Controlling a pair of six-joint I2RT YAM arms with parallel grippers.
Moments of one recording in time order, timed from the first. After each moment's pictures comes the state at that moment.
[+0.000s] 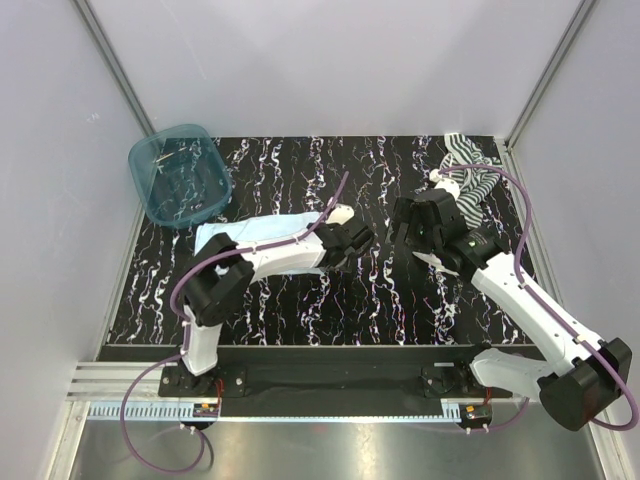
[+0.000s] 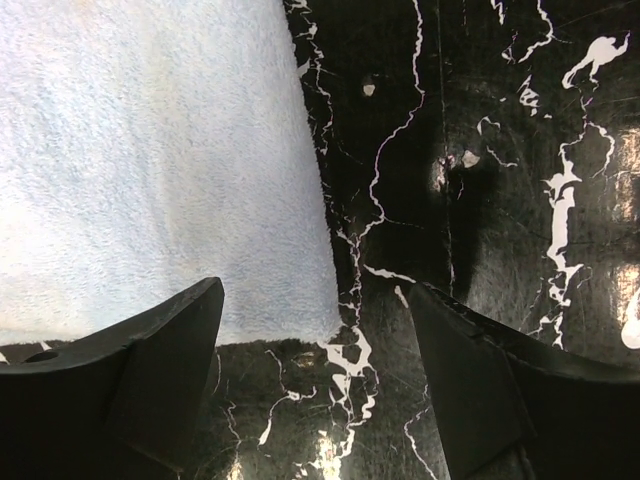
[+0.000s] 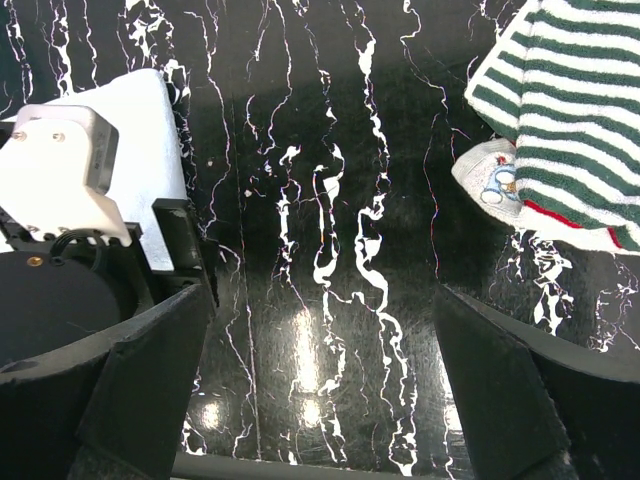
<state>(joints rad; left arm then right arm) -0.92 1.95 1.38 -0.64 -0.53 -0.64 0.54 1.13 1.06 -0.66 0.27 0.62</state>
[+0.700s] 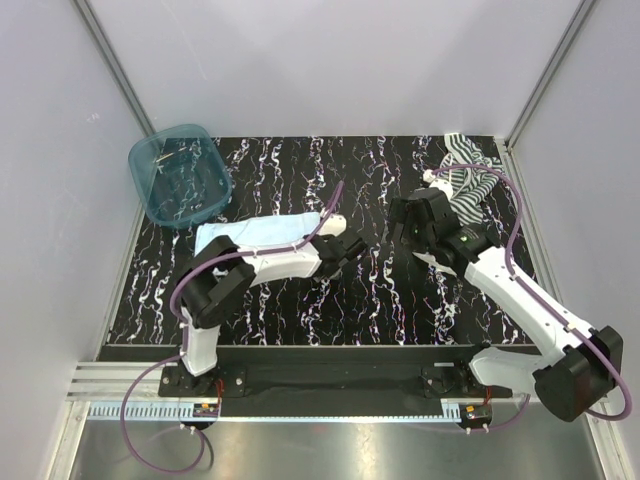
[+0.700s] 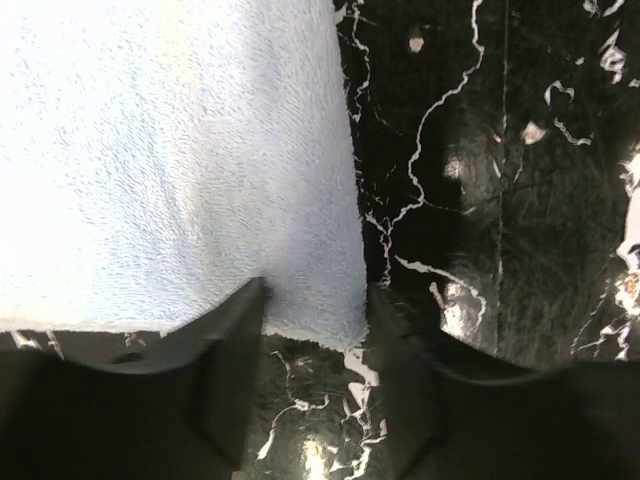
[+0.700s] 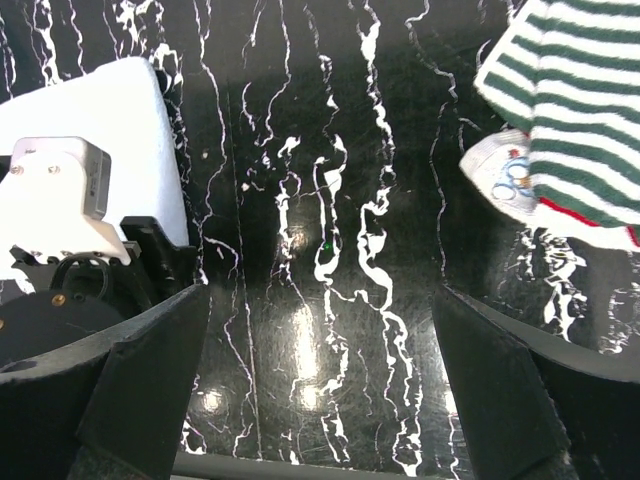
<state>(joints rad) -0.93 1.94 1.26 -0.56 -0.55 -0.71 0.54 1.17 1.06 -0.65 0.25 0.63</state>
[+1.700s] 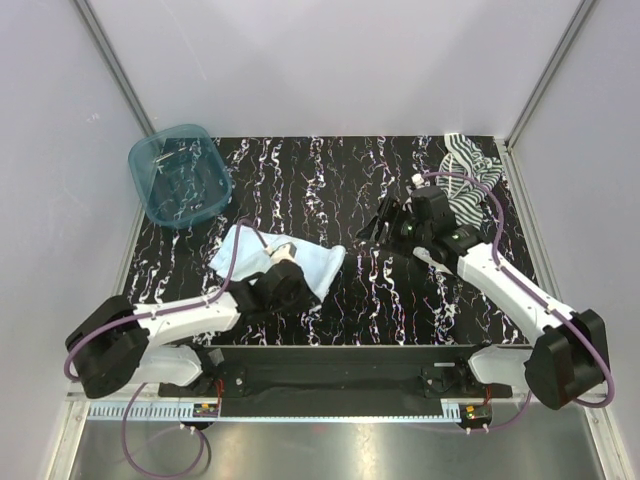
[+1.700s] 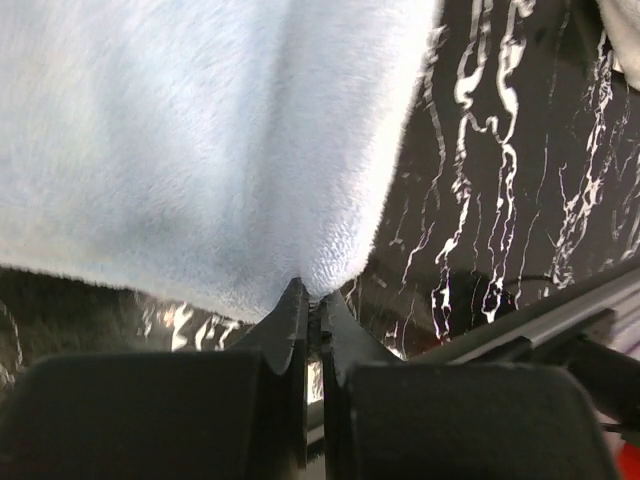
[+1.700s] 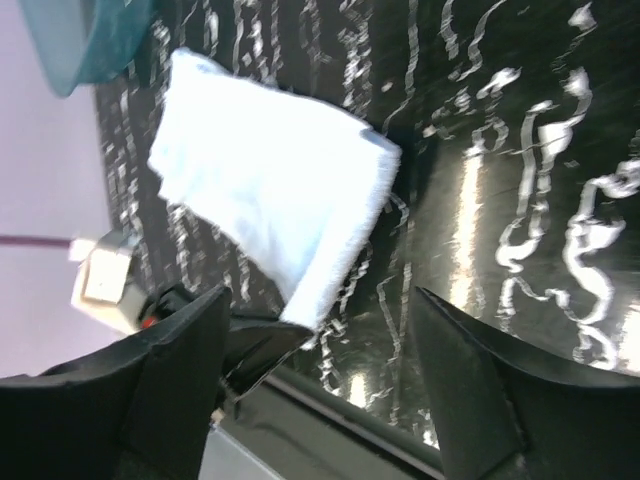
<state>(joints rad) -0.93 1.26 0.57 -0.10 -0.13 -1.05 0.46 1.25 0.96 -0.38 -0.22 0.77</state>
